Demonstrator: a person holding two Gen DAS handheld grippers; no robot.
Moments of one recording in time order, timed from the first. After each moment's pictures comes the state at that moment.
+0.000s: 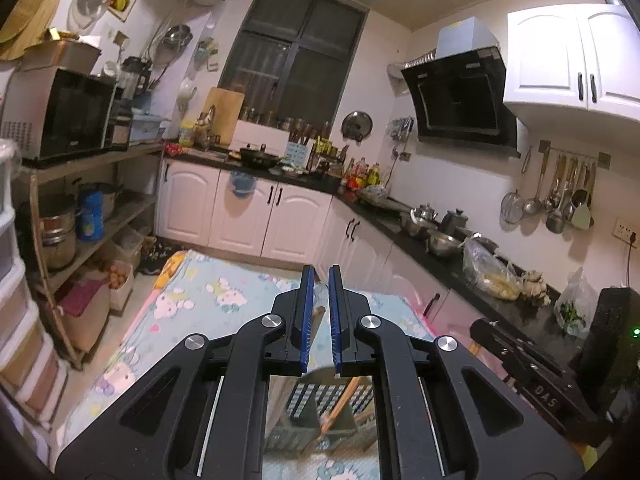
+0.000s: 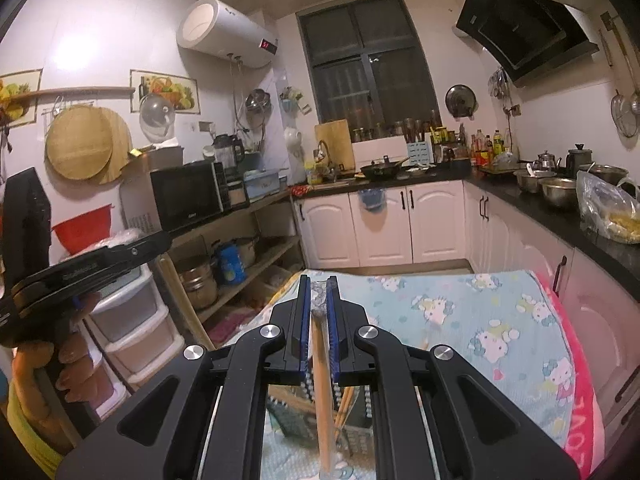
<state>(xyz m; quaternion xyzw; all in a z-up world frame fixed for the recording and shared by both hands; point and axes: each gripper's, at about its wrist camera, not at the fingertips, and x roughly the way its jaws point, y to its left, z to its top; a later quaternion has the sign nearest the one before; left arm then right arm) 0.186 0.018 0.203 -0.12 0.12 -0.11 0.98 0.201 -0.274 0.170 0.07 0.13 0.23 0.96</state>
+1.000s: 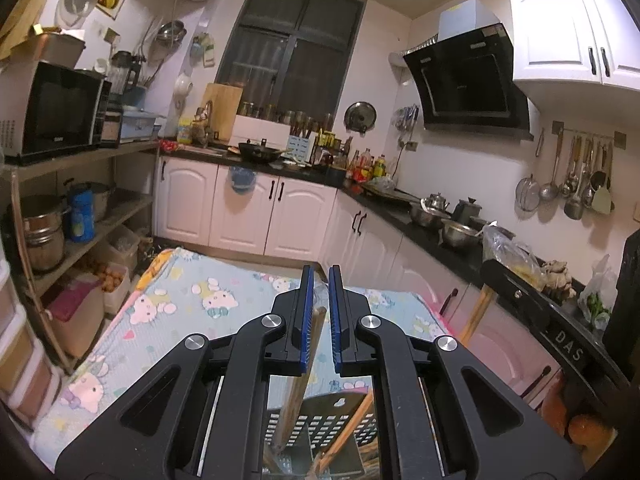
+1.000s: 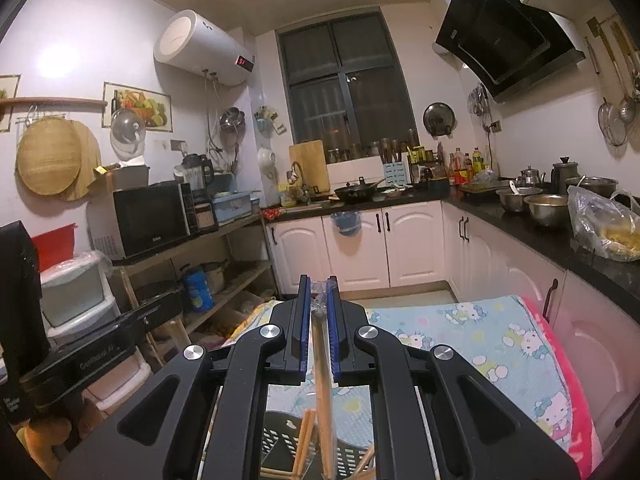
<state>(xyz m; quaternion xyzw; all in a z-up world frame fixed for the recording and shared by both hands) 0.254 -0.020 0.157 -0.10 0.14 -0.10 0.98 0.274 -0.281 0.157 0.07 0.10 0.19 0.98</state>
